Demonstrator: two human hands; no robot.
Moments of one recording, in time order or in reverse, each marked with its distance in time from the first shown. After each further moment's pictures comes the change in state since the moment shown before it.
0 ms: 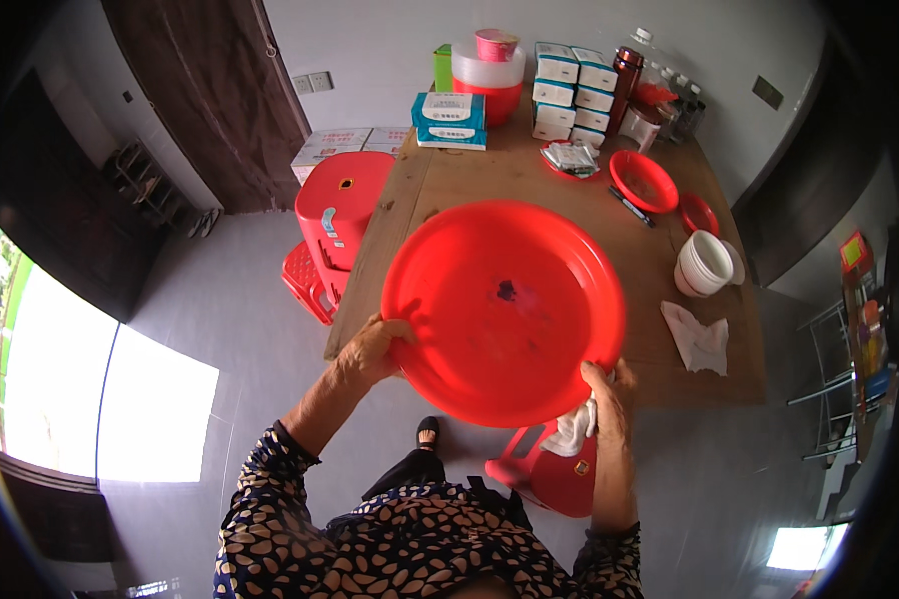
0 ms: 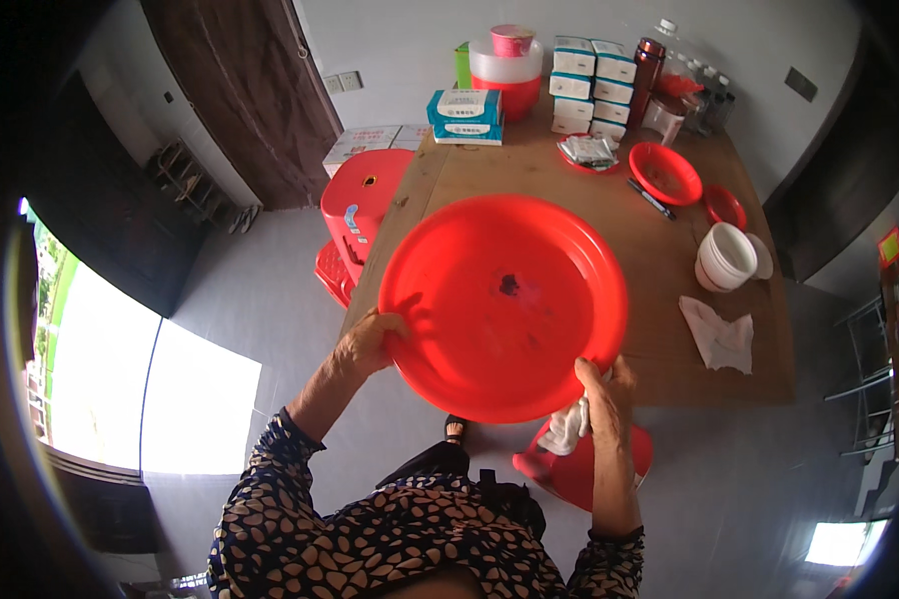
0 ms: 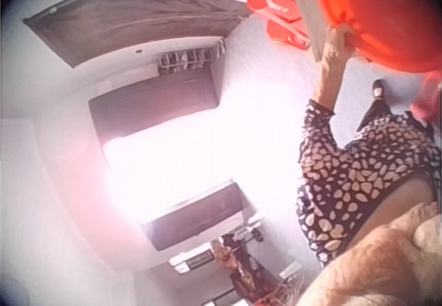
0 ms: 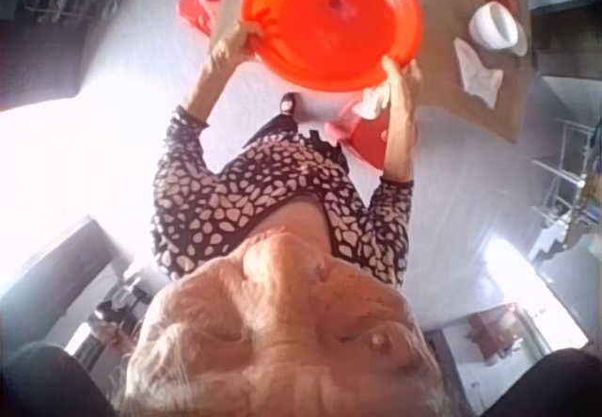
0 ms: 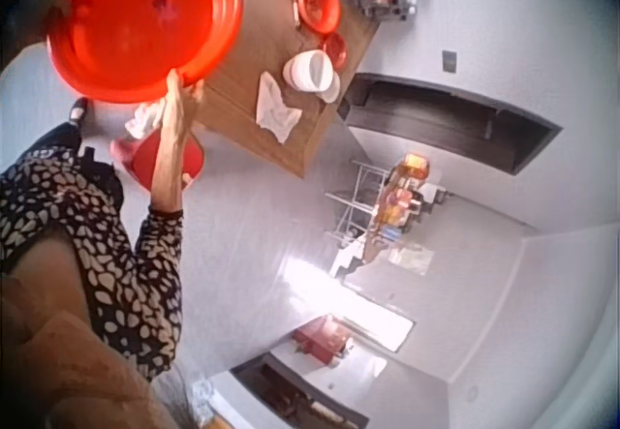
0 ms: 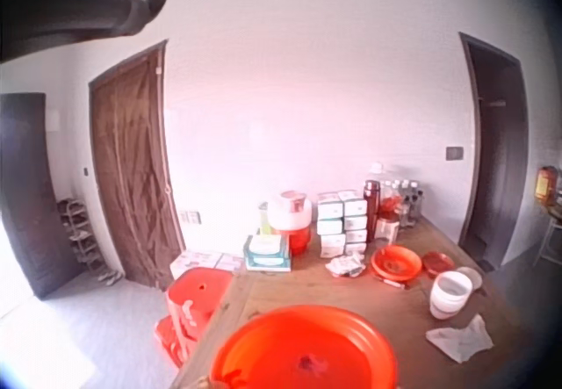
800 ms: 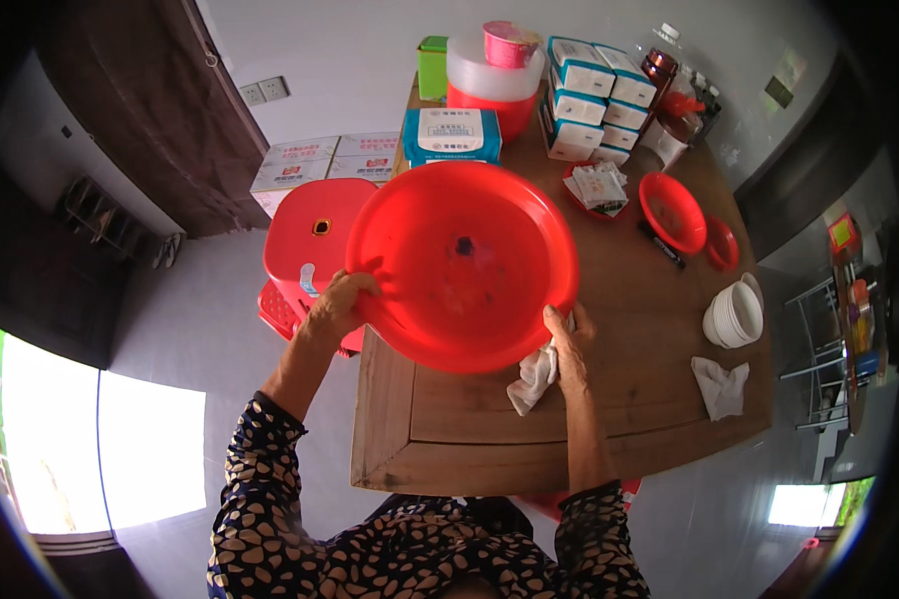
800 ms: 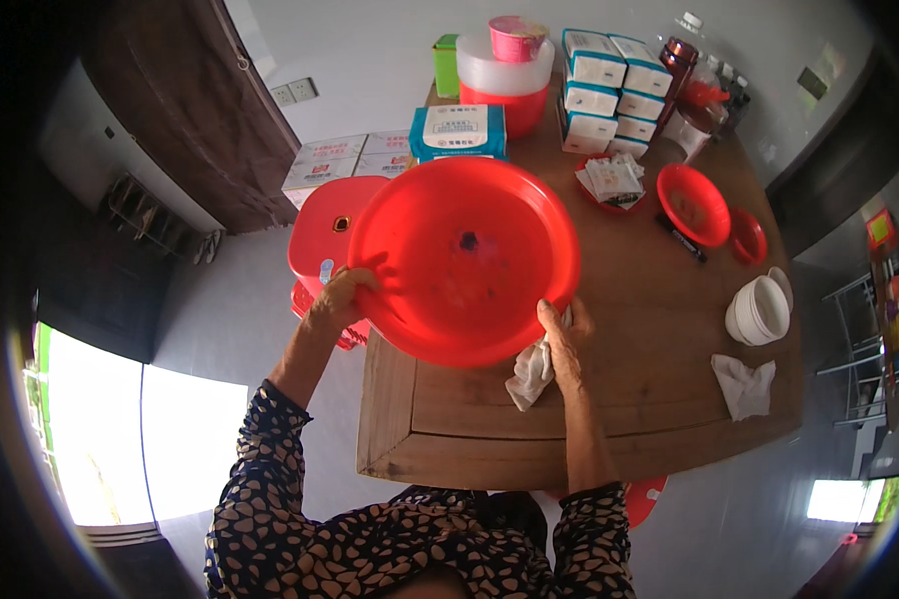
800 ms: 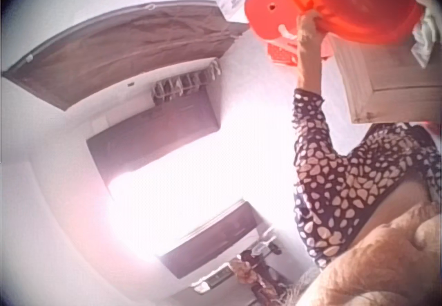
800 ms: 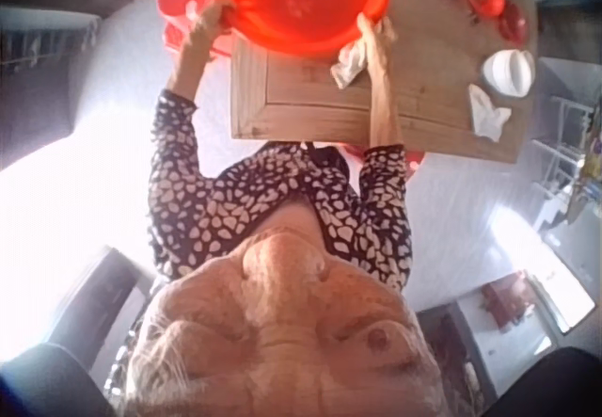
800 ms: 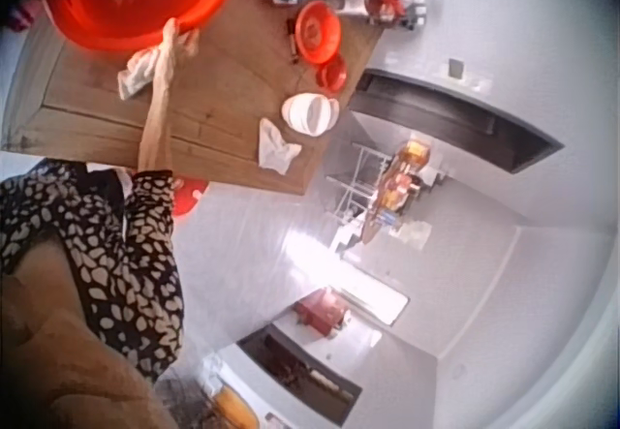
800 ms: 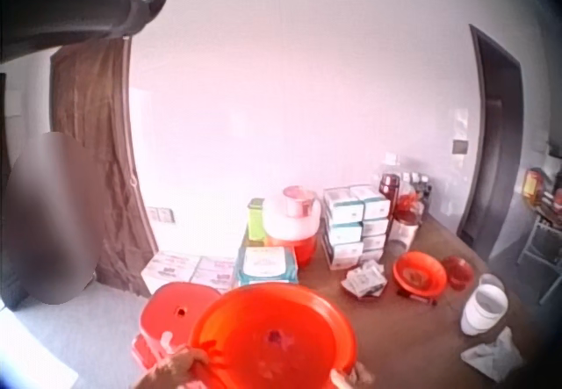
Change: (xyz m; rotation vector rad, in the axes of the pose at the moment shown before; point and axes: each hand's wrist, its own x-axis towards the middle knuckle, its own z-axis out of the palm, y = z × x) left_hand 0.196 0.169 -0.072 0.128 0.005 0.000; right_hand 0.202 0.048 0.160 0.014 0.145 -0.084
